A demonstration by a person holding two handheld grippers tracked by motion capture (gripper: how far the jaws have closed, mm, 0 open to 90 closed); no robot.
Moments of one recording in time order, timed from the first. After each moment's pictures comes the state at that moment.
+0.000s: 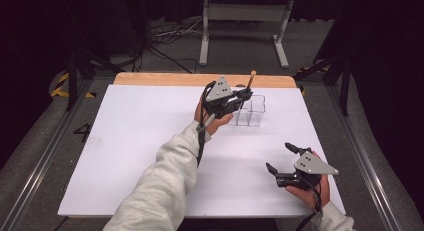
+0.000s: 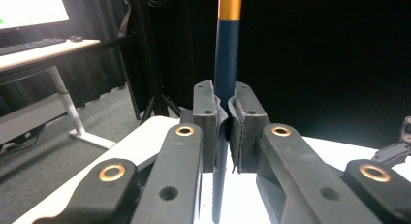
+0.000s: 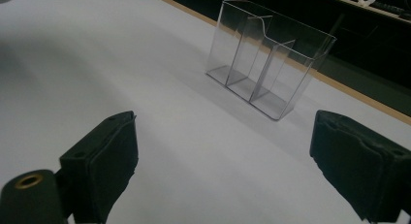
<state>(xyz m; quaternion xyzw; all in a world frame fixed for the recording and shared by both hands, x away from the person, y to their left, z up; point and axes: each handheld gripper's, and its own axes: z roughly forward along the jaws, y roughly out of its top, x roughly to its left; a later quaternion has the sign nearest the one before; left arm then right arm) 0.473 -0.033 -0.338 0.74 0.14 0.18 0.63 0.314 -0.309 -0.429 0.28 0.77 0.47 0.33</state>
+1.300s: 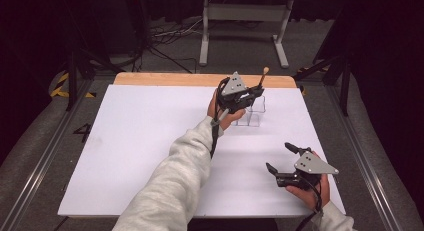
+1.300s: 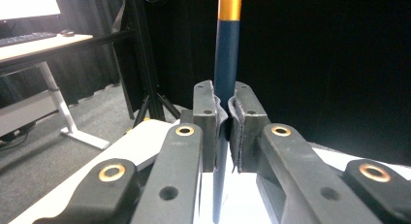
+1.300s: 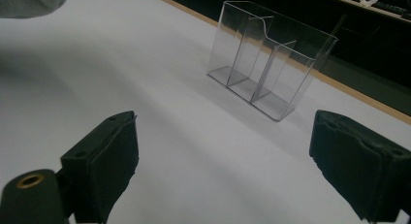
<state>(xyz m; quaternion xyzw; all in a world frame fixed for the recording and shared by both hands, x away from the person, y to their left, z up) 0.494 -0.068 -0.344 0.74 0.14 0.17 0.63 0.314 -0.310 -0.429 0.28 0.77 0.47 0.33</state>
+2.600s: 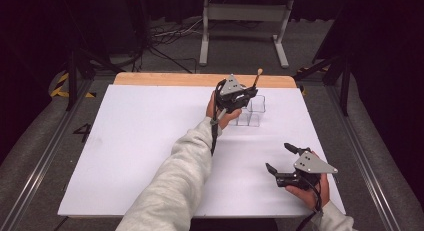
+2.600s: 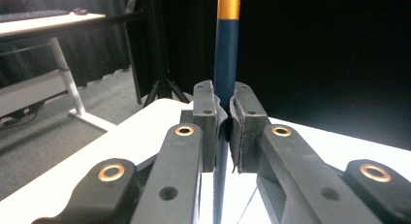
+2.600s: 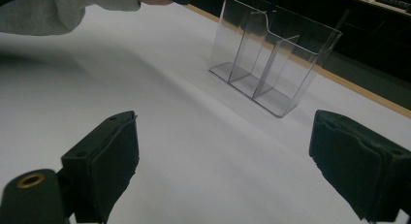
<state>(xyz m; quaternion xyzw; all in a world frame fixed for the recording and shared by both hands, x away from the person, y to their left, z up) 0.519 -0.065 -0.374 0.75 0.17 0.17 0.62 0.315 -0.310 -0.431 0.28 0.77 0.47 0.33</state>
